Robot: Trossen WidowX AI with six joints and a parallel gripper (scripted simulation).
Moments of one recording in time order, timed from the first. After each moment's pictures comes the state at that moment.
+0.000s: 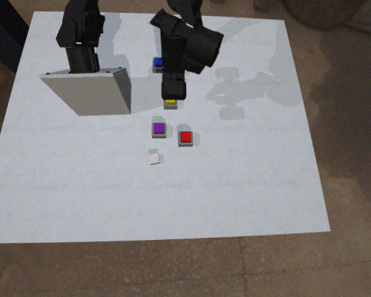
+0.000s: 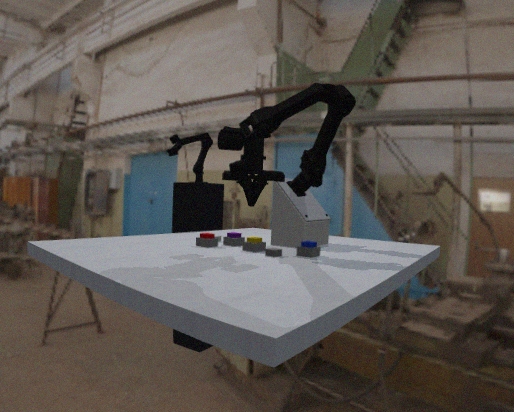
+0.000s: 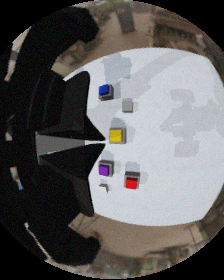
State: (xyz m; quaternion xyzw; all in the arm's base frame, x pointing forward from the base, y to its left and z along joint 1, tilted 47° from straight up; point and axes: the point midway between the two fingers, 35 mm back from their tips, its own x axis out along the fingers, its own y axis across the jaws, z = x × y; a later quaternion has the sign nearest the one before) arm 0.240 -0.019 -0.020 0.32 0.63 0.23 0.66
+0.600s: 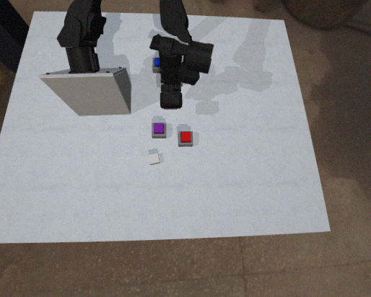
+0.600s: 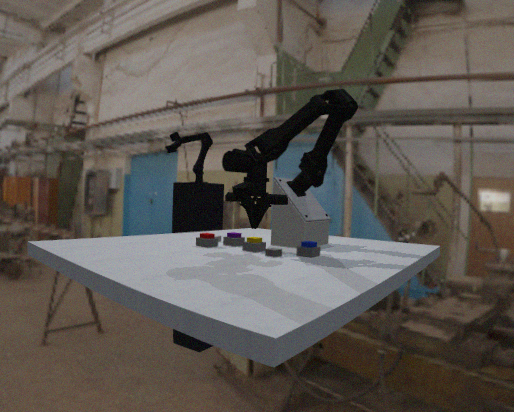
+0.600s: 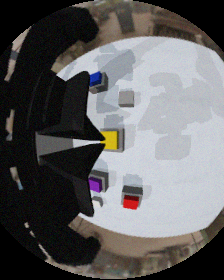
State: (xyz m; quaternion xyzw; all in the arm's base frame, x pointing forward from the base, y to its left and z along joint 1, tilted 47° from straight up) arm 0.241 0.035 -0.056 0.32 0.63 0.23 0.67
